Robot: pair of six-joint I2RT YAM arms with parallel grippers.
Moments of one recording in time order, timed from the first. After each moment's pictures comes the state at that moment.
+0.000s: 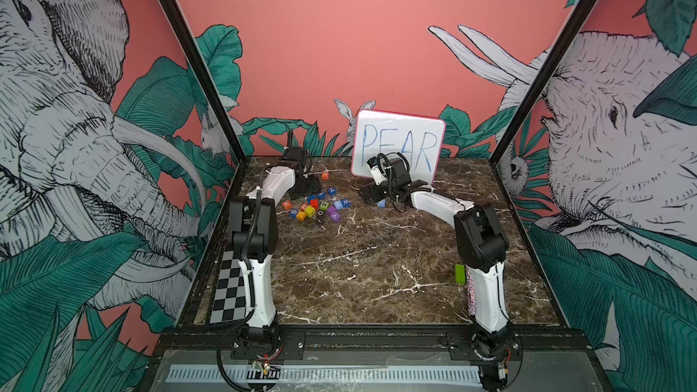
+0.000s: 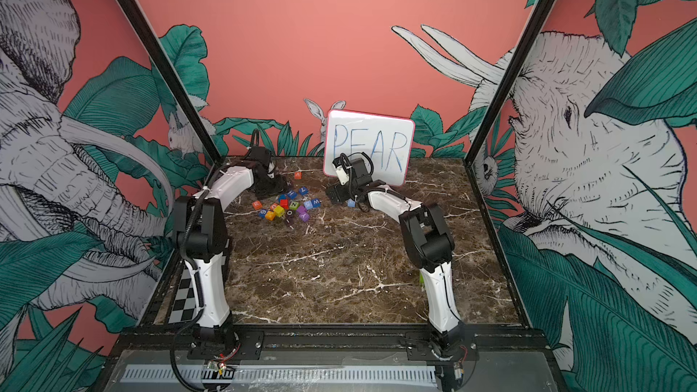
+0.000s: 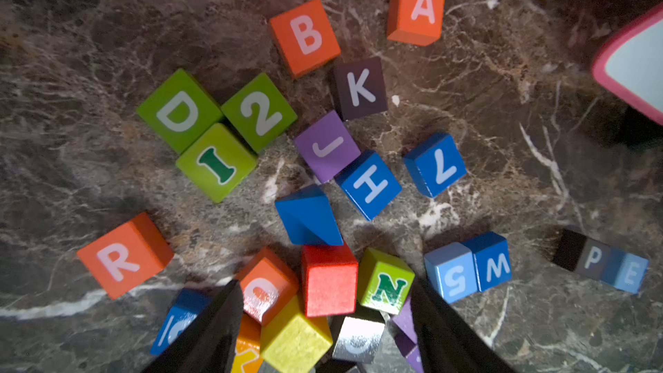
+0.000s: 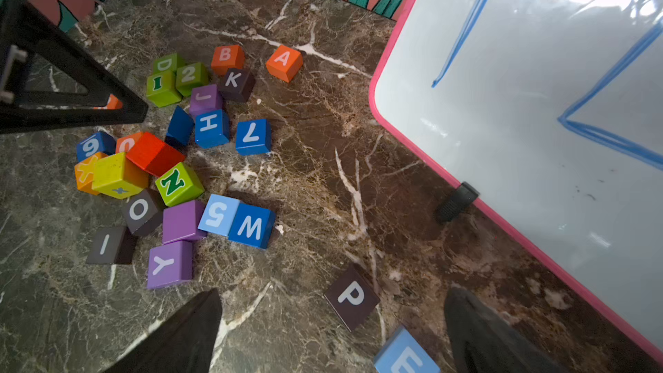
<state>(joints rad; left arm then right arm) -0.16 2.12 1.74 -0.77 0.11 -0.34 0.53 2.13 1.62 -0.17 -0.21 -0.04</state>
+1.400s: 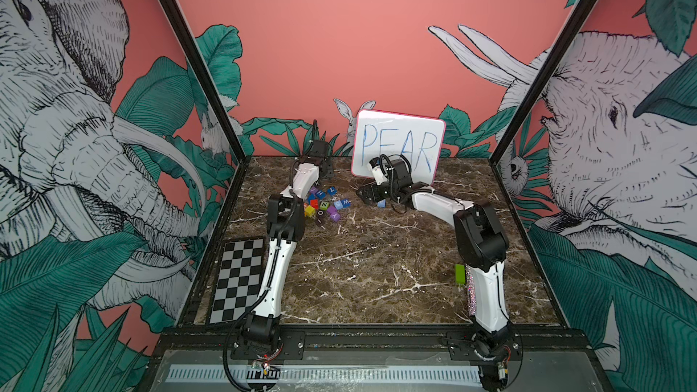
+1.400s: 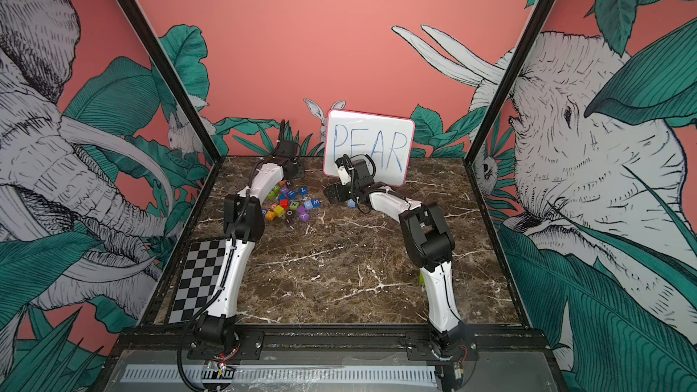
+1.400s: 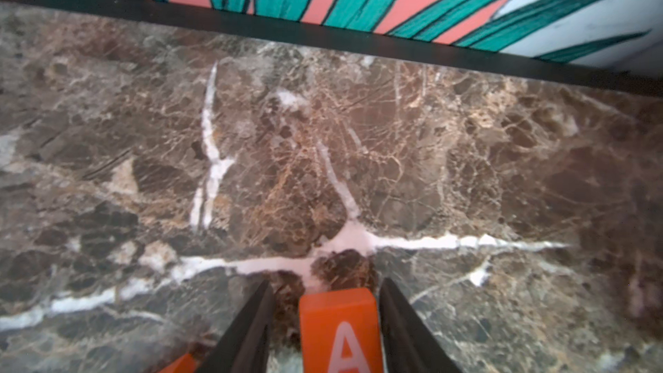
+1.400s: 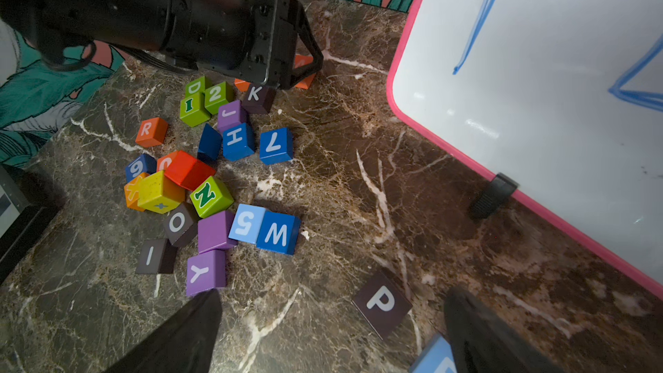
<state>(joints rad) -0.26 2.71 2.51 -0.70 -0.12 -0.28 0.51 2.13 1.59 -0.10 -0.30 0.09</state>
